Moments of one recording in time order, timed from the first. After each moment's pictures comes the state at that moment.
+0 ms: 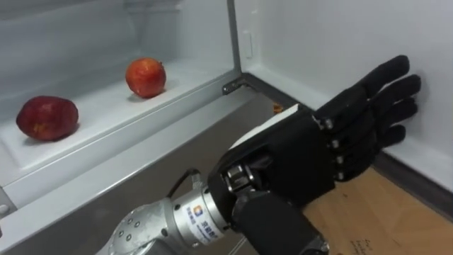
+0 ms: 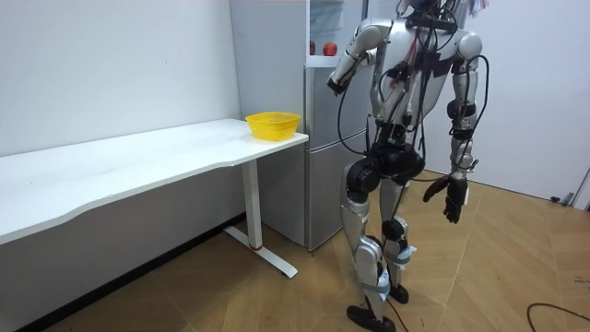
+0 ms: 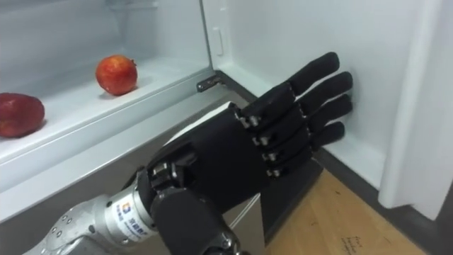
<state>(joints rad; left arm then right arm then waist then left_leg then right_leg) -0.54 0.33 -0.40 -0.27 -0.87 0.13 -0.56 0.09 -0.36 -0.14 1.32 0.01 0.09 0.08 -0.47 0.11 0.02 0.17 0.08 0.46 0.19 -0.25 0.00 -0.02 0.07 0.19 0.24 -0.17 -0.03</state>
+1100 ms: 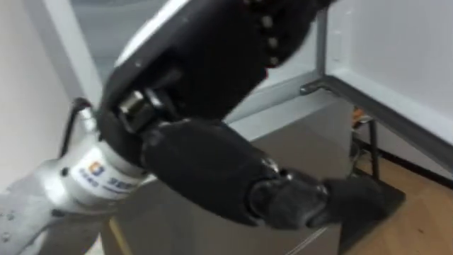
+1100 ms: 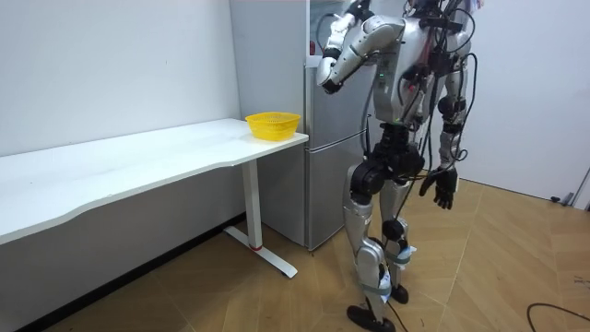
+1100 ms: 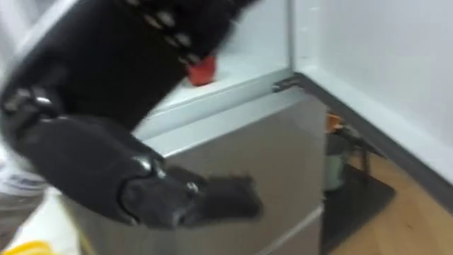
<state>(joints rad) -0.48 0.50 0.06 -0.62 -0.55 0.07 -0.34 0.18 -0.31 -0.23 1.32 -0.04 0.06 0.01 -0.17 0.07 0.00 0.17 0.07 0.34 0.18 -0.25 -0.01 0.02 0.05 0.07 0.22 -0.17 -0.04</state>
